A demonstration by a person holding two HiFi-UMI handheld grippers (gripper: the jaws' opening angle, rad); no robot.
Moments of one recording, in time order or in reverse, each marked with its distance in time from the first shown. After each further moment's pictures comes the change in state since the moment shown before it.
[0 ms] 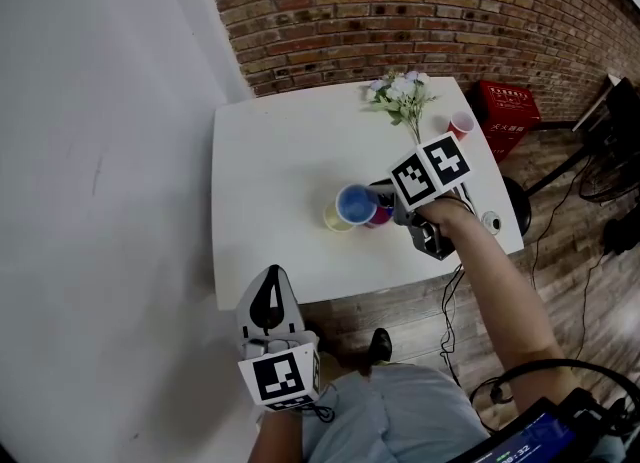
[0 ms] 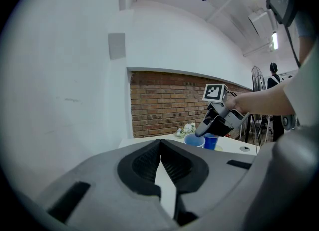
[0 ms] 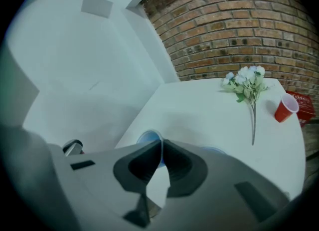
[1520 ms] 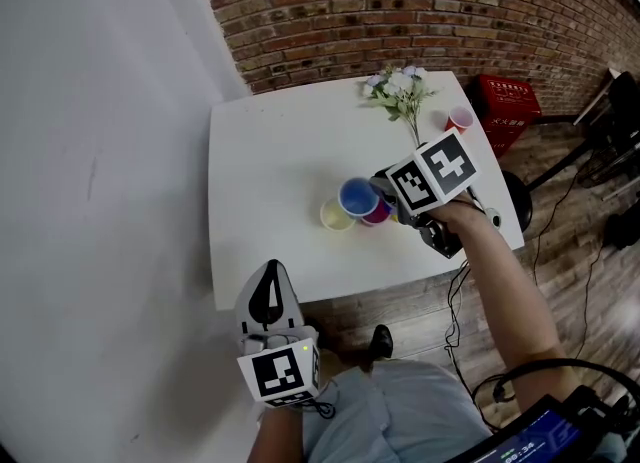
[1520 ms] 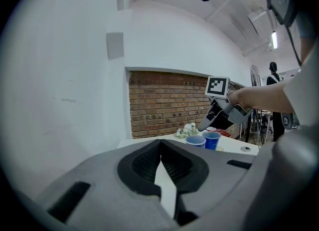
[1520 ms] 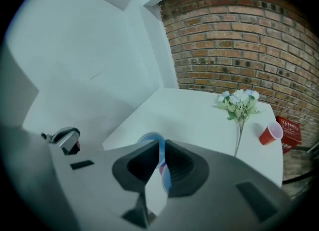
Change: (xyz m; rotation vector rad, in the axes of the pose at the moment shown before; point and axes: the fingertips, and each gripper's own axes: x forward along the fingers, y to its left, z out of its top) left arm 0.014 -0.001 -0.006 0.000 -0.003 -0.007; right arm -0.017 -0.007 0.013 -0.166 -0.024 -0.126
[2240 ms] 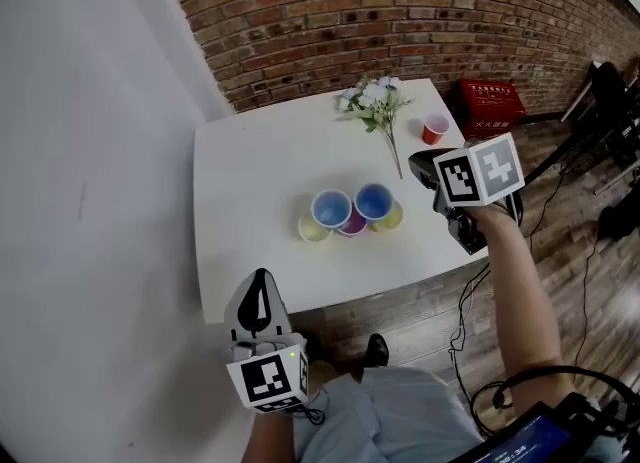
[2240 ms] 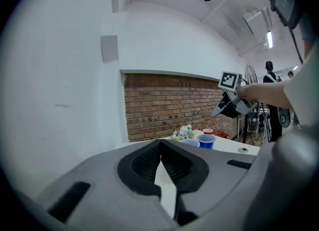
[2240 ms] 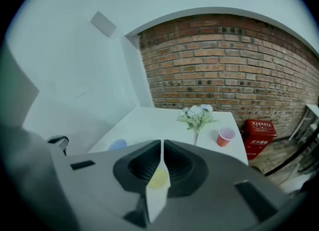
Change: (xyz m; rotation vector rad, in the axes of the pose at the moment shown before) left arm 0.004 -0.019 0.013 0.030 -0.017 -0.025; right arm -0.098 -0.089 -0.002 0.104 -0.216 -0.209
